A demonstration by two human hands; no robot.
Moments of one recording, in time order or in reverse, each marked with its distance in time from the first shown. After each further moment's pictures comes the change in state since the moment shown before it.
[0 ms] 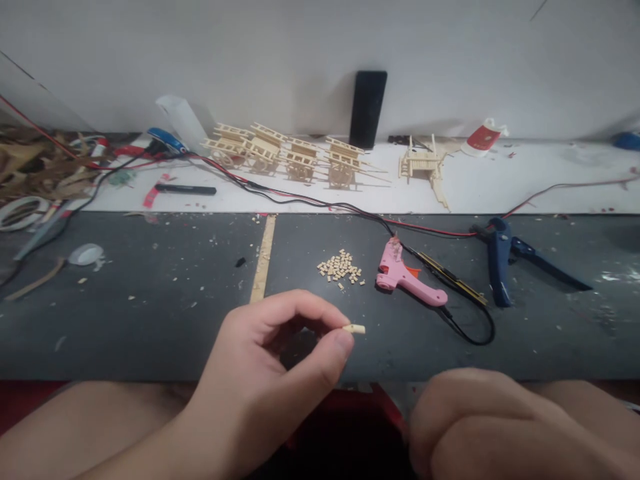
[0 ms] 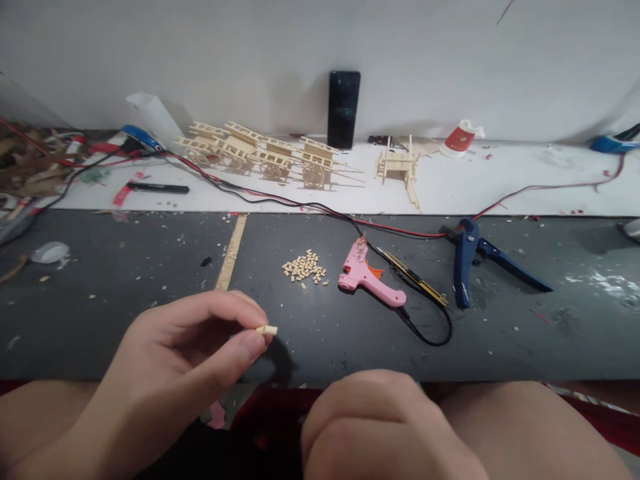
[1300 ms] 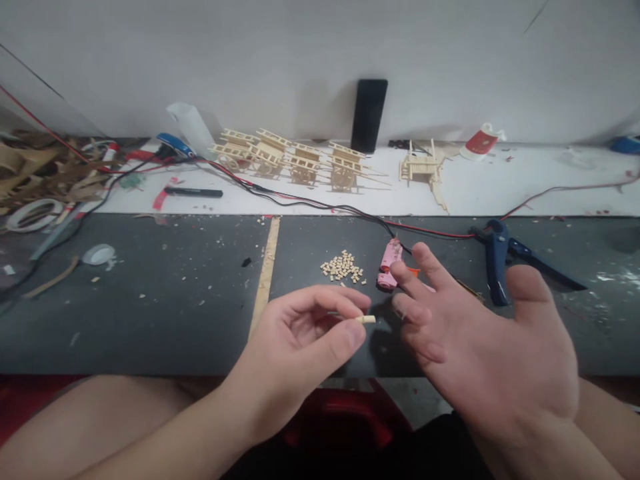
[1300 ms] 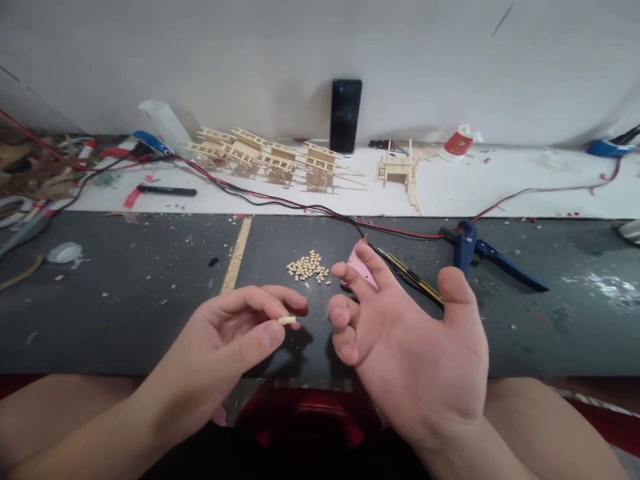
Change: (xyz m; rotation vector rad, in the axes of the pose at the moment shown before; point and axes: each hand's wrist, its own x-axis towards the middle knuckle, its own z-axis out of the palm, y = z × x) left_hand 0.000 -0.020 0.005 -0.536 -0.187 -0.236; right_hand 0.035 0.020 0.005 1.162 0.284 0.777
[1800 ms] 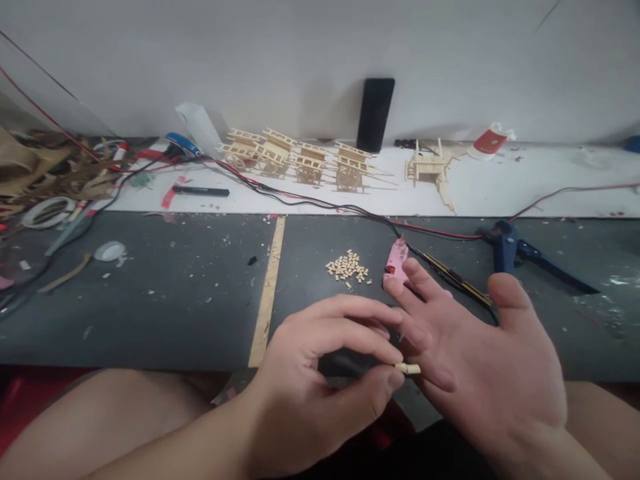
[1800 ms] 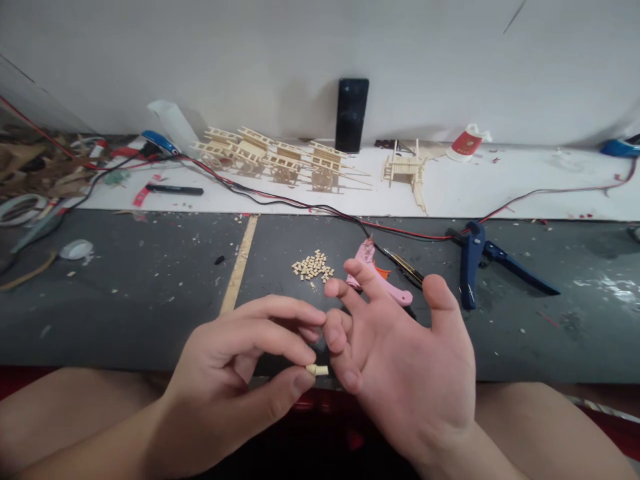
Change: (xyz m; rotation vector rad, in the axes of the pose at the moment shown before) left_hand -0.003 0.000 0.011 0.370 -0.111 0.552; right_hand -0.003 0.014 -0.002 0.257 -0.107 0.182
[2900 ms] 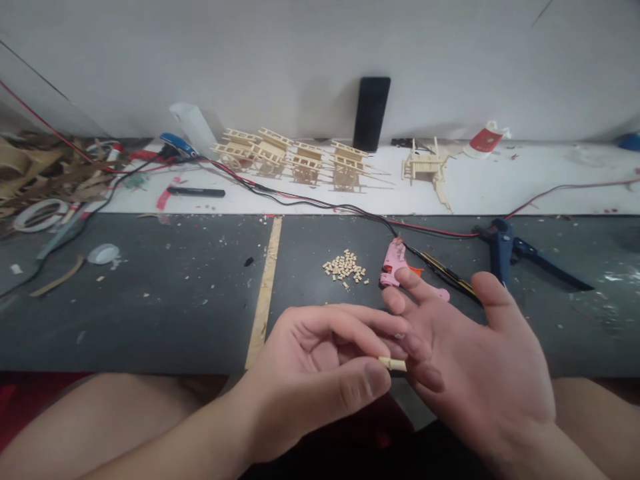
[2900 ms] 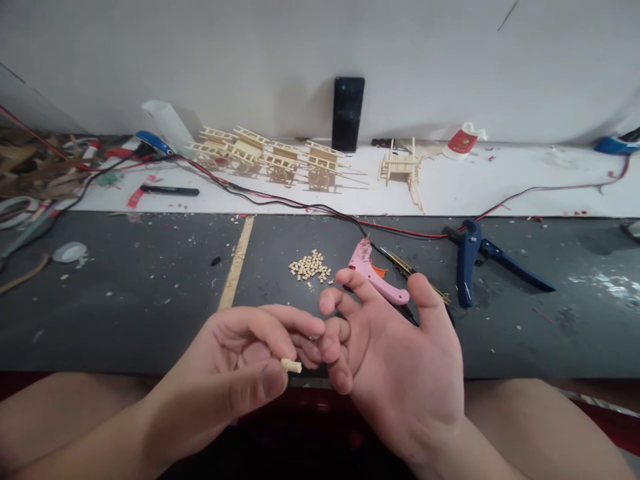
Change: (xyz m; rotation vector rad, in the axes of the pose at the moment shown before) left_hand -0.004 -0.007 0.002 -0.844 -0.057 -0.485; right_hand 0.000 0.000 0.008 0.042 0.099 0.079
